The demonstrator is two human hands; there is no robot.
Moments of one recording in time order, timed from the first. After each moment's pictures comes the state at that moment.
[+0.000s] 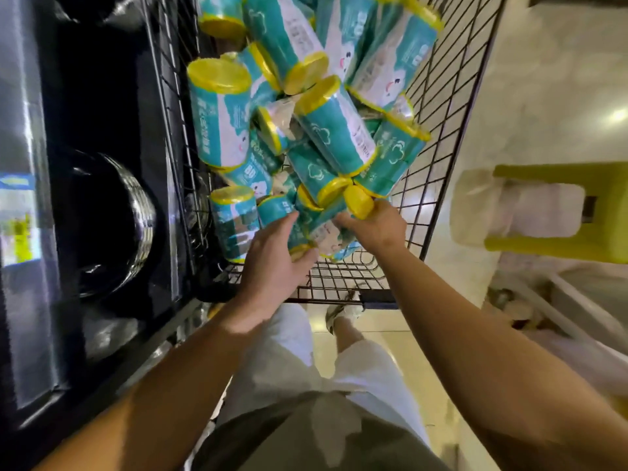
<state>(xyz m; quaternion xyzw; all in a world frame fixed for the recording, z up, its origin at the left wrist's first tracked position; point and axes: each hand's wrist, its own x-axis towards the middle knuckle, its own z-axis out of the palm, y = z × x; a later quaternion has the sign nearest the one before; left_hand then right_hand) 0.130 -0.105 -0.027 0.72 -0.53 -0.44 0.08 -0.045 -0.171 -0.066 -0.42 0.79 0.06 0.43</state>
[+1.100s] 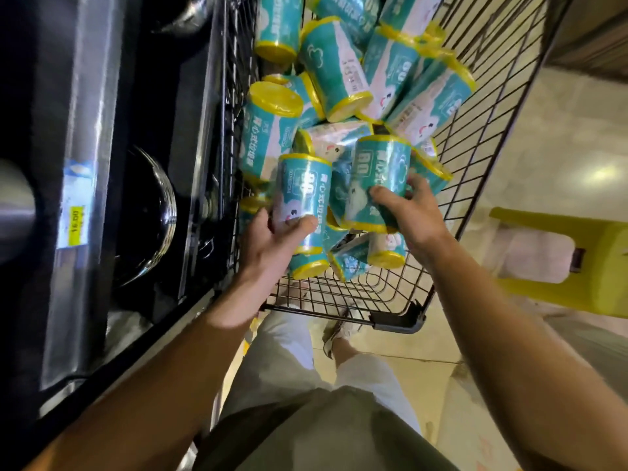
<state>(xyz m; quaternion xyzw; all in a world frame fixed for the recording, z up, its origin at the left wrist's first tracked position) 0.168 -0.136 -0.002 0.73 -0.15 -0.58 0.33 -0.030 -0.225 -0.007 -0.33 0.70 -0.20 0.61</state>
